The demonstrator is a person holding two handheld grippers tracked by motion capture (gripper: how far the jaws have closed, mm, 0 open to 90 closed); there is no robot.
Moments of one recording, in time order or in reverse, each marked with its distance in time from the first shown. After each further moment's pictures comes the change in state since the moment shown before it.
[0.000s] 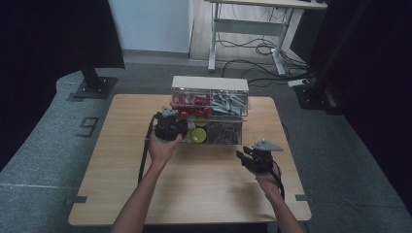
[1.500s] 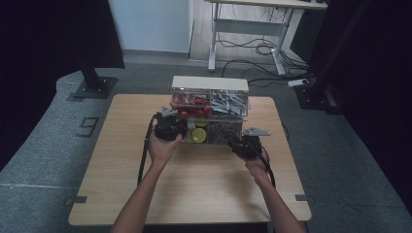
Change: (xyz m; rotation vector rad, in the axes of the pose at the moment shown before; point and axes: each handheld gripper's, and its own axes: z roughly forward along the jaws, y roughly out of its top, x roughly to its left) left arm -0.001 0.000 -0.002 -0.006 -0.010 -0.010; right arm -0.001 0.029 0.047 0.015 0.043 0.021
